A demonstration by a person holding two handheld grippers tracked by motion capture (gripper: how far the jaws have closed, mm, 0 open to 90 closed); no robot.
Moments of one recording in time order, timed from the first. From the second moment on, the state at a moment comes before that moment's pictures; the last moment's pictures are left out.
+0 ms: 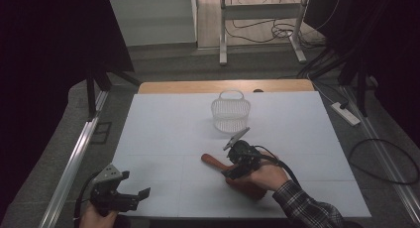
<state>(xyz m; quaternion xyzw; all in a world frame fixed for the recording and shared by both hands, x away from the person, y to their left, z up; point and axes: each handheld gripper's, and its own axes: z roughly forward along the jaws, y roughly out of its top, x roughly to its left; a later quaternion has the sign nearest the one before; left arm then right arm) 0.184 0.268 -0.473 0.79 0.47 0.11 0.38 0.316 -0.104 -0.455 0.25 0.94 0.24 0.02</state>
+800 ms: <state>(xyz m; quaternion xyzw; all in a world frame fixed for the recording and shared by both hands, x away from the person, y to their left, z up) 0.185 0.267 -0.473 0.79 0.47 0.11 0.37 0.328 -0.070 -0.476 0.18 0.96 0.20 -0.01</state>
